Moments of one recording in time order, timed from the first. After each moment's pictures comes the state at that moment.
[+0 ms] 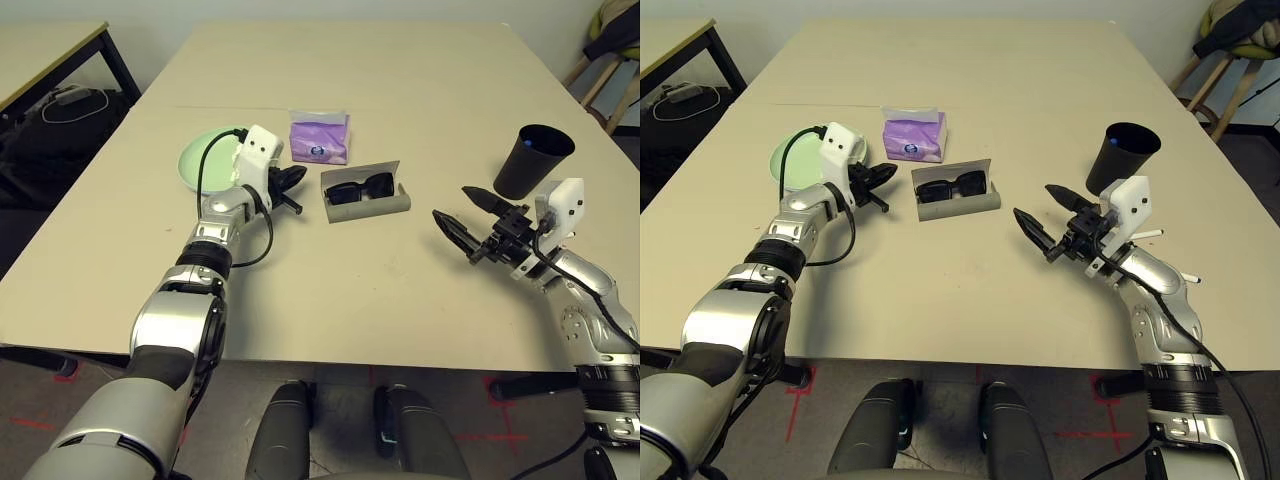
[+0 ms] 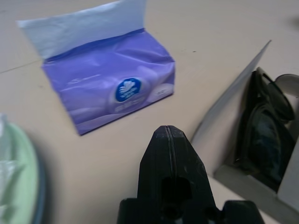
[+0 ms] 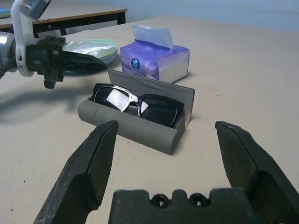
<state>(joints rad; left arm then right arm) -1.02 0.28 0.02 1.16 -0.06 -0.17 -0.66 -0.25 -0.44 -0.17 0.02 0.39 0.11 0.76</state>
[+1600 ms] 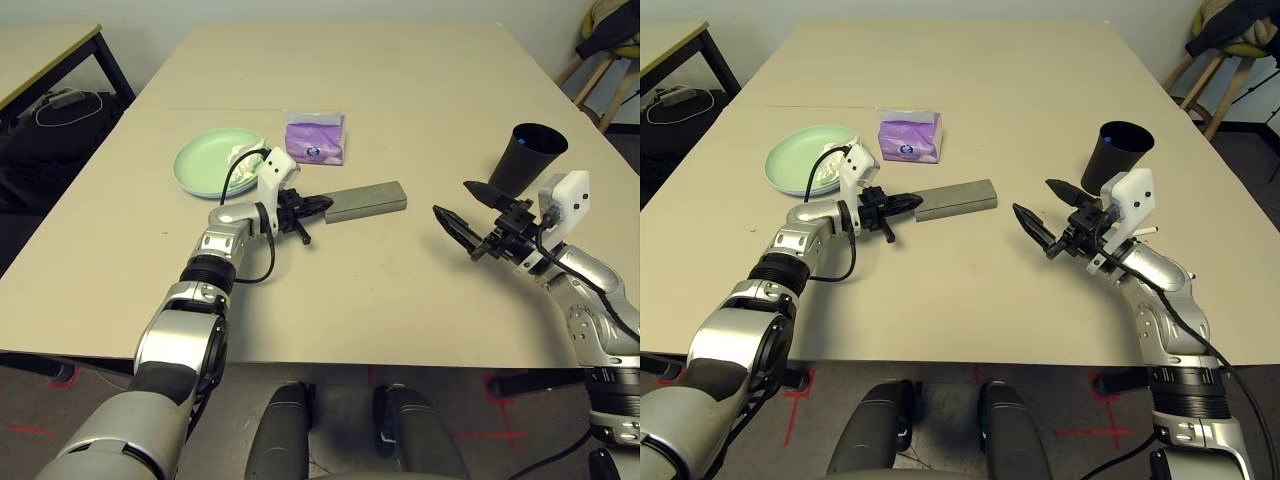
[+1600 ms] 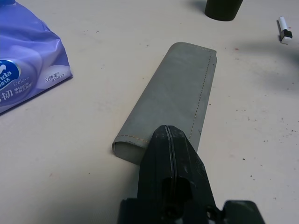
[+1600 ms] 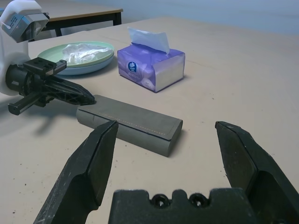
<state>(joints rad) -0.90 0.29 -0.02 0.97 -0.08 -0.02 -1.01 -0.25 -0.46 -0.17 -0.04 0.40 0.16 0.73</state>
